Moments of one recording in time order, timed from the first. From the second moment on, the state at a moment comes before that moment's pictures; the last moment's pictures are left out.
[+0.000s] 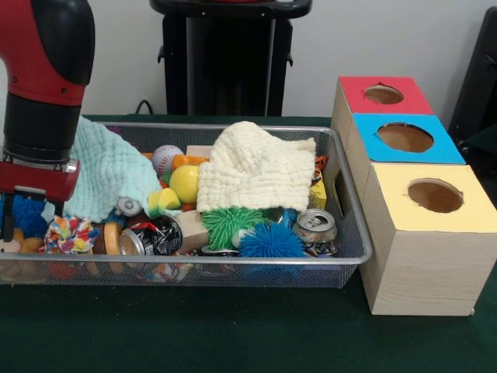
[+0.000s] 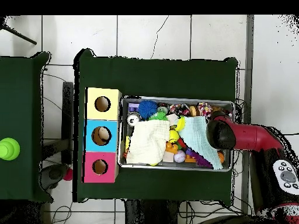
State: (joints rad) arm -0.72 -0.44 0.20 1.39 -0.70 0.25 1.57
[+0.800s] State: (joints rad) arm -0.73 -0.43 0.20 1.33 -0.71 0.25 1.57
